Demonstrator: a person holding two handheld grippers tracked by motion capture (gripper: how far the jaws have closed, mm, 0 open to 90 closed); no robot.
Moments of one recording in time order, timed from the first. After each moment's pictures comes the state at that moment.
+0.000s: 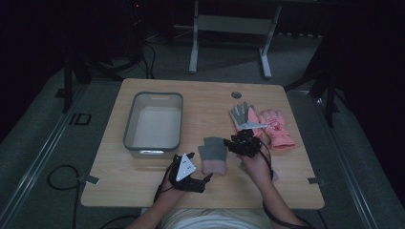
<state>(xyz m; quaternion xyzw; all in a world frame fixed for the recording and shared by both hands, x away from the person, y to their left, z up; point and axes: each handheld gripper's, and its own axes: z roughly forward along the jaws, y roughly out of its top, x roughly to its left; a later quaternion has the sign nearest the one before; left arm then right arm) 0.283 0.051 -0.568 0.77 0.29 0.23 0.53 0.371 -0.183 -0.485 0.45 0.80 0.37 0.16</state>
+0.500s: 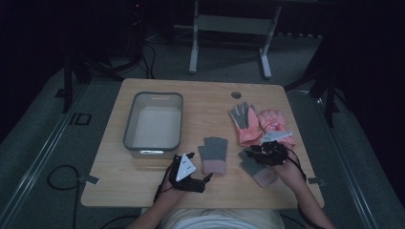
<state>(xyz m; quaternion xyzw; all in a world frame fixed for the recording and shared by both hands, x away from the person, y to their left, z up) 0.283 0.051 -0.568 0.77 0.29 0.23 0.53 0.359 -0.269 -0.498 0.33 0.86 0.35 0.14</state>
